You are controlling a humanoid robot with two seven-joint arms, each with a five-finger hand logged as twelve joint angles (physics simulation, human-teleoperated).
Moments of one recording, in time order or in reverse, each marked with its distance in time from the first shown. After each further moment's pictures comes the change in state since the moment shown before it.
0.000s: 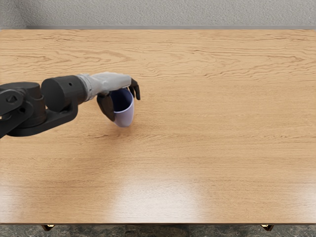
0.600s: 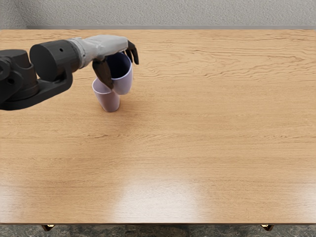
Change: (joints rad) left arm -0.148 0.014 -0.009 0.051 -0.013 0.038 0.000; right arm 0.000 0.000 0.000 0.000 0.000 0.000 0.000
